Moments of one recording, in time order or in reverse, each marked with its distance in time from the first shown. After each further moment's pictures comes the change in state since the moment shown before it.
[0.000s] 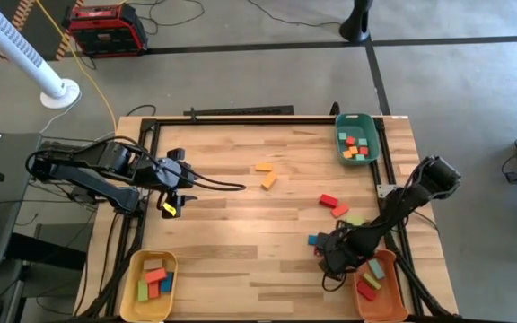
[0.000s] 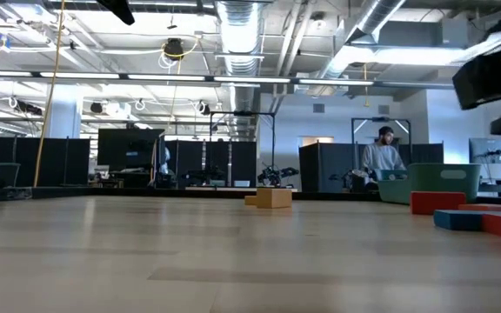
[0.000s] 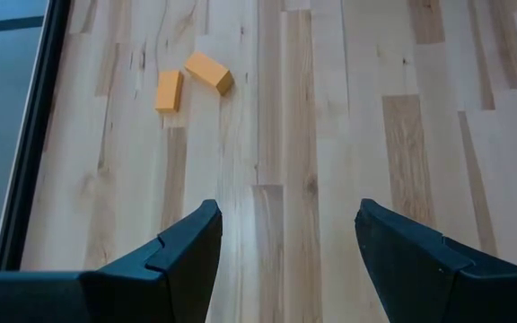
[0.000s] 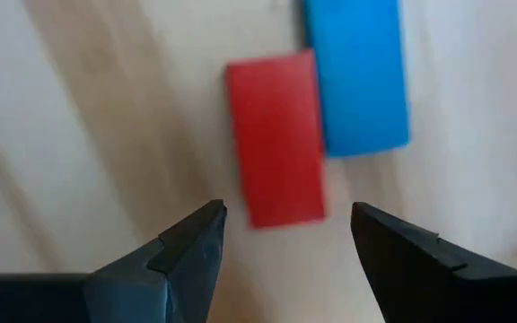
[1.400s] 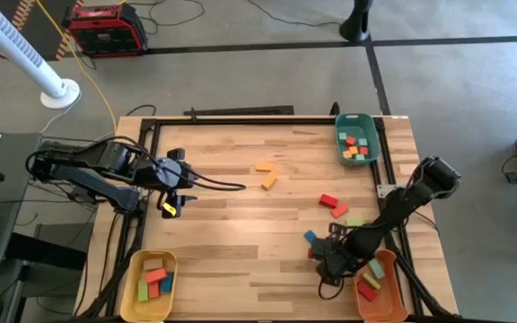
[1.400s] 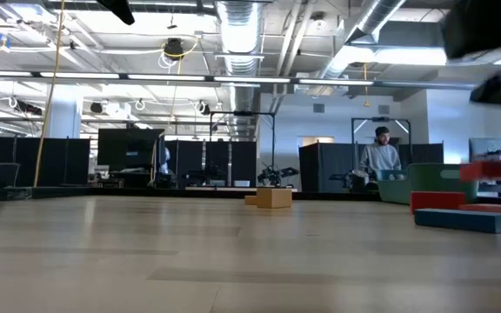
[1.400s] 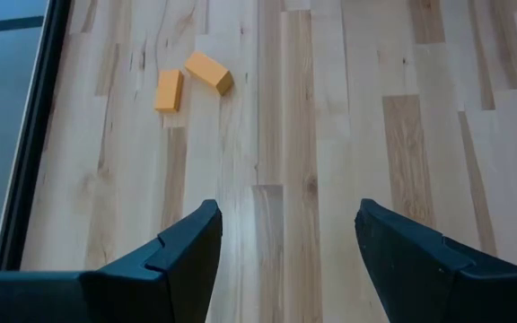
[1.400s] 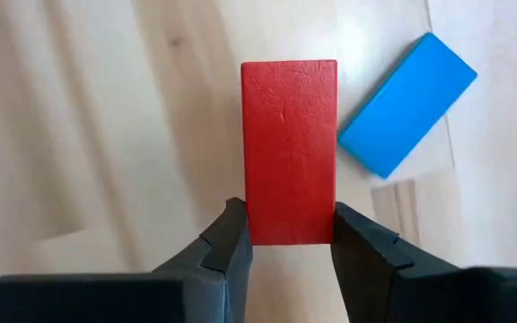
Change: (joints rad) left arm 0.000 0.000 0.000 0.000 0.000 0.000; right arm 0.001 0.003 0.096 0.008 0.035 -0.102
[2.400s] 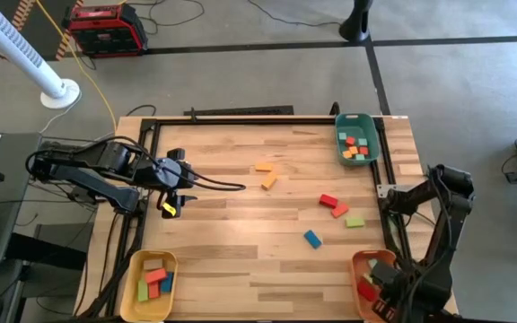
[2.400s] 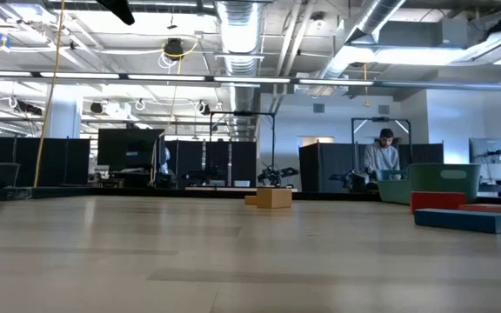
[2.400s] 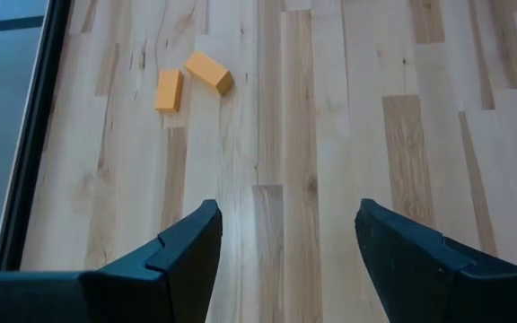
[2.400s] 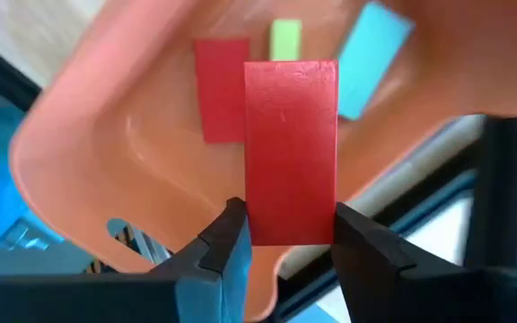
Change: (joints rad) left arm 0.000 0.000 0.000 0.000 0.000 0.000; right arm 0.531 -0.003 0.282 -0.471 -0.231 1.057
